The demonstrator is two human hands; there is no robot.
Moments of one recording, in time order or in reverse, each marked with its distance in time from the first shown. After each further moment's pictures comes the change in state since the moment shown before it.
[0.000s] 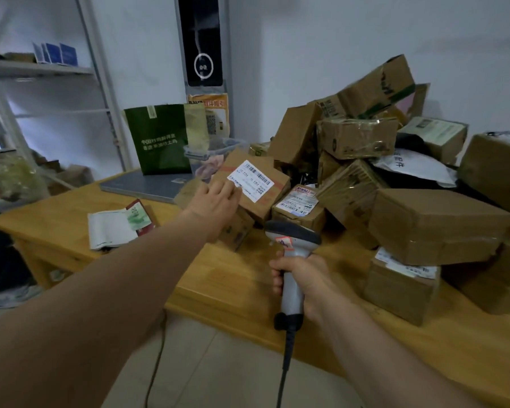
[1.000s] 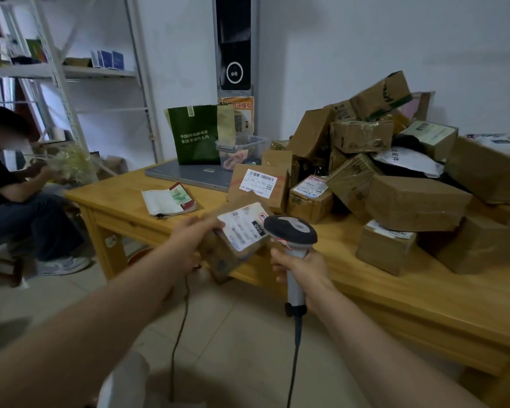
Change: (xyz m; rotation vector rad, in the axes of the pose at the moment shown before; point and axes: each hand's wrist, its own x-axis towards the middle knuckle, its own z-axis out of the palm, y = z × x) left_hand -0.187 0.003 -0.006 -2.048 -0.141 -0.934; right_hand -0.102 0.037 0.009 -0.201 -0.013 -0.158
